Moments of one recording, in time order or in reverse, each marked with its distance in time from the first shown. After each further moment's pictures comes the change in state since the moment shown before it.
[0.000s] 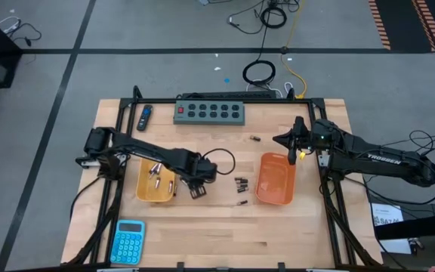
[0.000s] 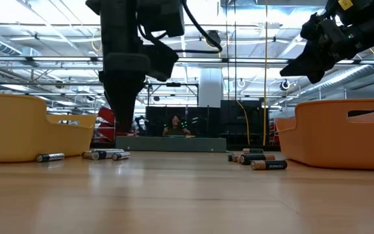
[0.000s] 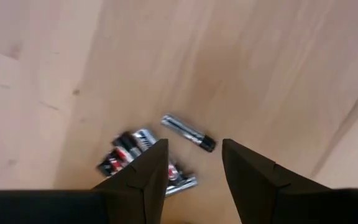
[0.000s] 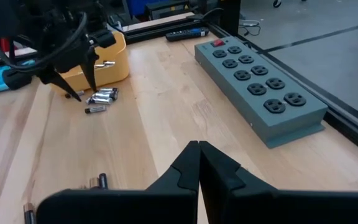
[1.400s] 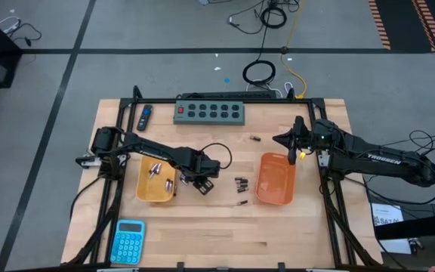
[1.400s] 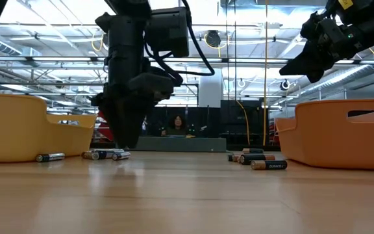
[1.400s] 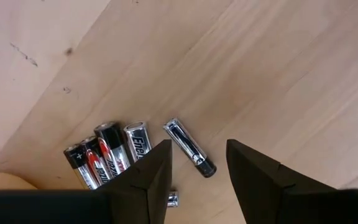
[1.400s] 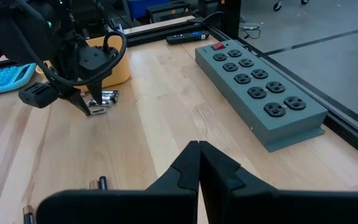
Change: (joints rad) left arm 0.047 0.063 -0.013 0.047 0.062 -0.332; right arm 0.000 0.000 -0.002 0.015 0.000 -0.003
